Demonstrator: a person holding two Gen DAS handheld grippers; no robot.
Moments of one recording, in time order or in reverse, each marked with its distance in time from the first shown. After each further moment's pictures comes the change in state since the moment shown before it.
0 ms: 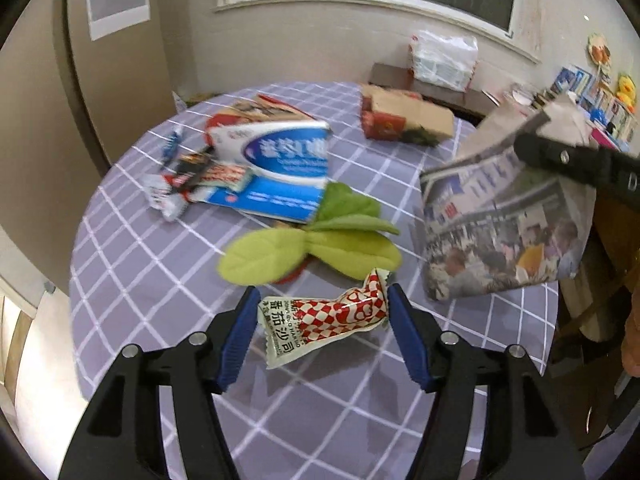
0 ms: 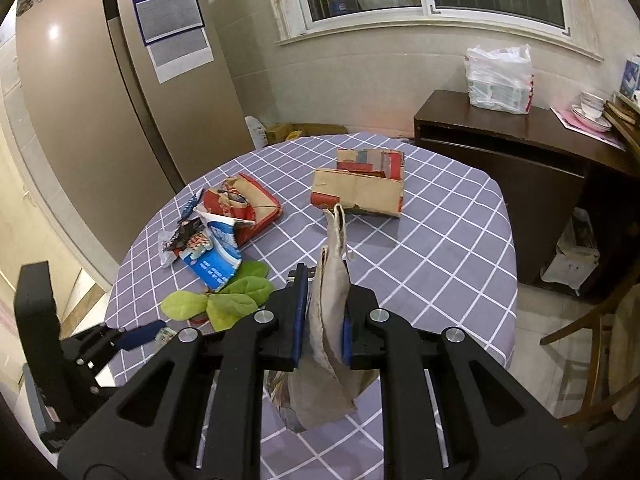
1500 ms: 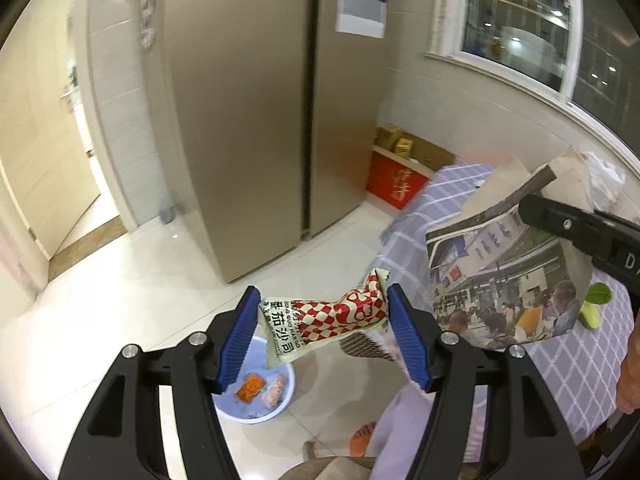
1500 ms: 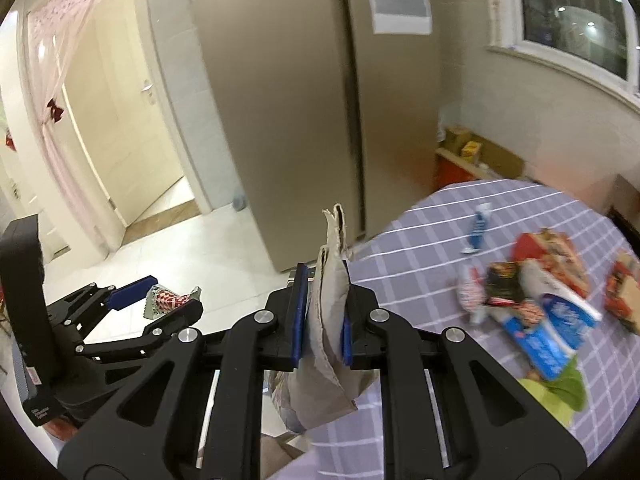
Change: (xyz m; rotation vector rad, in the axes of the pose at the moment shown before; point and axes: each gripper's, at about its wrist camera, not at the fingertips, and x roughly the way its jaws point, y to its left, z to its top) left arm -0.133 0.265 -0.077 -0.432 -0.141 0.399; right arm 0.059 0.311 -0.005 -0.418 0.107 0.403
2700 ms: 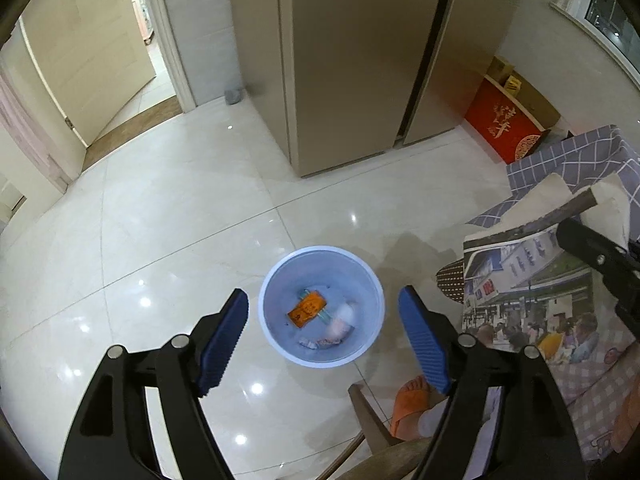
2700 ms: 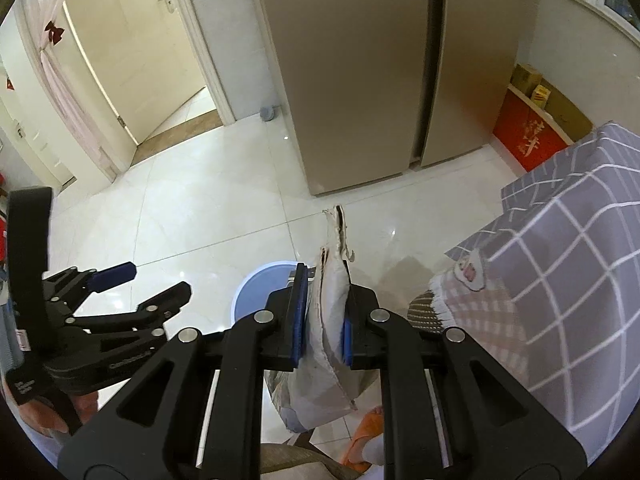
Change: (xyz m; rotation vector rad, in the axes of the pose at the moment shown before) left arm 0.131 0.155 -0.061 -0.209 0.362 0.181; right arm 0.191 0.099 -0.048 -0.093 0.301 0.072
